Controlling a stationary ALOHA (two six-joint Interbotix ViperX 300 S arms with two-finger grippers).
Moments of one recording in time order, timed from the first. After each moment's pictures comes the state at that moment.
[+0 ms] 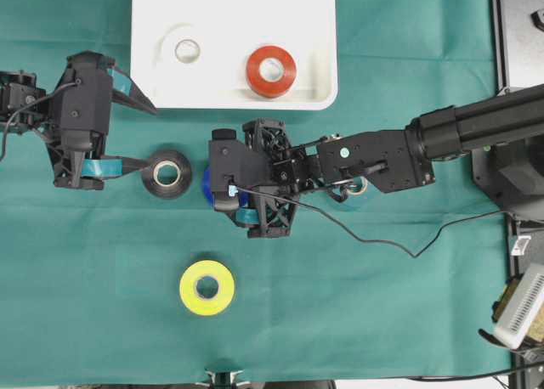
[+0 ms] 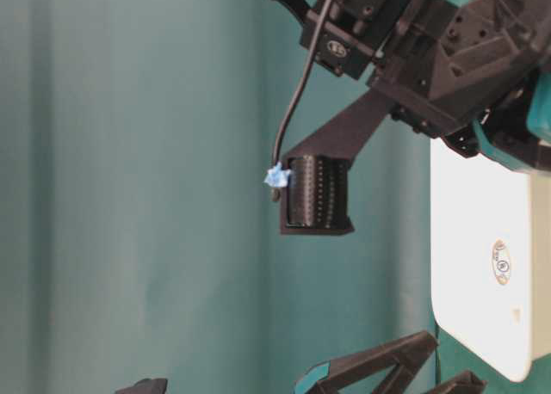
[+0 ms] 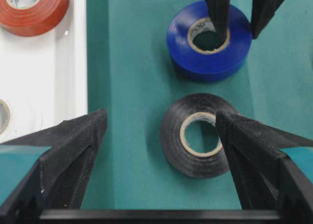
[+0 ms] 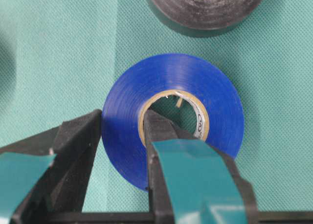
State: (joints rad) left arm -0.01 -0.27 0.90 -0.03 0.03 0.11; right arm 0.13 0.23 0.49 -0.12 0.20 0.38
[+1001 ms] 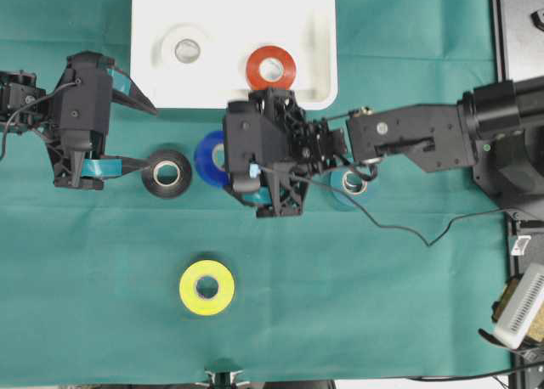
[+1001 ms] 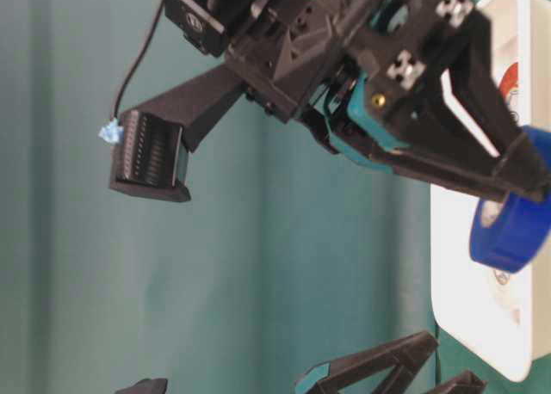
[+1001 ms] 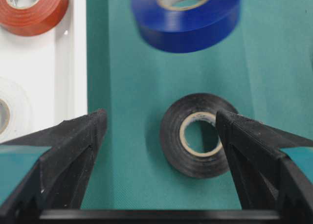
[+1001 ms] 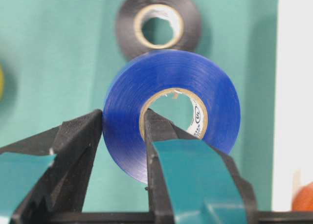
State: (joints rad) left arm -0.01 -0.28 0.90 -0.03 0.03 0.11; right arm 0.09 0.06 0.50 -0.23 0.26 0.38
